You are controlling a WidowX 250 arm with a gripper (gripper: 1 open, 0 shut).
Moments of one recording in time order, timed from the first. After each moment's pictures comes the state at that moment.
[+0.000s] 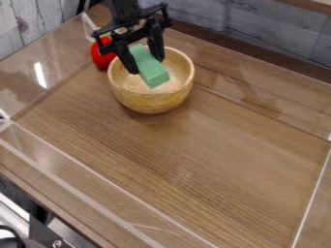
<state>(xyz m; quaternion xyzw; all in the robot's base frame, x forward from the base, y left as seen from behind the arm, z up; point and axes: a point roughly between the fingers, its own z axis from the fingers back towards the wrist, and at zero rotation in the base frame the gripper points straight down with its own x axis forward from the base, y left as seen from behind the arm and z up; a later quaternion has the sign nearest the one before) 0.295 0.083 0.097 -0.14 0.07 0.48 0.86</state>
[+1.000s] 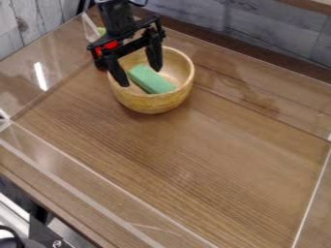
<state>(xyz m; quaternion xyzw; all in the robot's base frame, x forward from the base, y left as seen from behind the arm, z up) 0.288 0.087 0.083 -0.13 0.07 0.52 0.84</state>
